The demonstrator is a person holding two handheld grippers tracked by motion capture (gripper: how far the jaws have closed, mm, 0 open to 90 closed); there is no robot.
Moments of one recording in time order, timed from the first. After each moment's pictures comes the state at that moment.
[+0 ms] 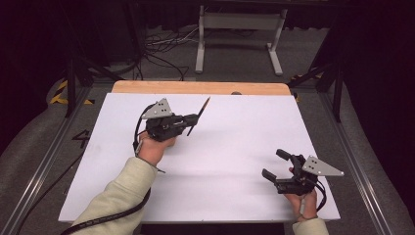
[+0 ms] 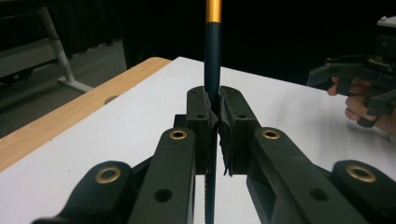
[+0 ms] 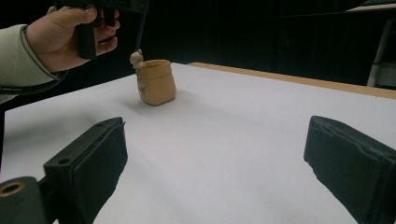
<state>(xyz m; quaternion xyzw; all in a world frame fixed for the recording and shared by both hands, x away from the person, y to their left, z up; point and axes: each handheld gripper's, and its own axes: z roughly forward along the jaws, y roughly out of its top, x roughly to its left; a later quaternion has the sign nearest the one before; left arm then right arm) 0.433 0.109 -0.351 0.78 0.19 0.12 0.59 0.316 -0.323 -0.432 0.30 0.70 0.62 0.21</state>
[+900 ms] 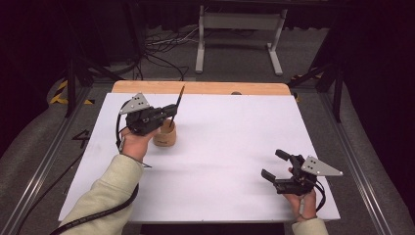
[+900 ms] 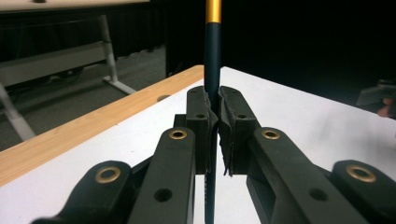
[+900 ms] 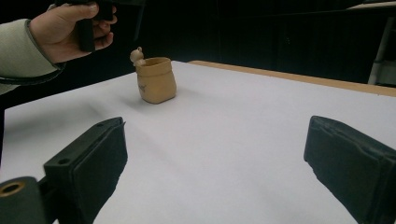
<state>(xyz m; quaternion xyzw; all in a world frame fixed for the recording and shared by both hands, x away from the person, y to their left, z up) 0.442 0.156 -0.351 0.74 0.26 0.17 0.60 0.317 -0.321 -0.434 0.30 0.70 0.61 0.20</state>
